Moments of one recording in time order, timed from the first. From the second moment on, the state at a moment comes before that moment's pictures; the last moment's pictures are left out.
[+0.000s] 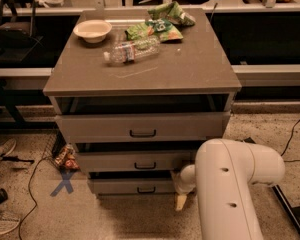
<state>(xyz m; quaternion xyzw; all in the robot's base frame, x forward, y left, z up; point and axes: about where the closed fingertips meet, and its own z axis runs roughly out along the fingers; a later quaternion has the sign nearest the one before) 0.598 -0.133 0.181 -0.73 0.66 0.03 0.16</state>
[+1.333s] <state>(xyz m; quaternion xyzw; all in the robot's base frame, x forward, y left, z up) 0.623 -0.154 0.154 -0.72 0.68 0.03 0.13</state>
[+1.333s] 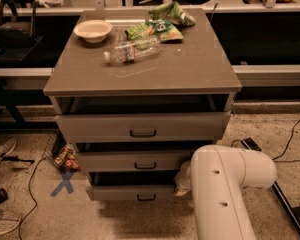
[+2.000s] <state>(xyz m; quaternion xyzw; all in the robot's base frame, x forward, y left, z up) 0.619 -0.153 0.151 -0.72 0.68 0.03 0.13</state>
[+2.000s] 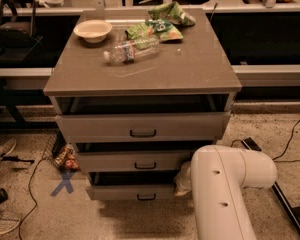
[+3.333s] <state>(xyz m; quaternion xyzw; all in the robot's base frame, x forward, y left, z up) 0.589 -0.150 0.153 -0.73 0.67 0.04 0.11</state>
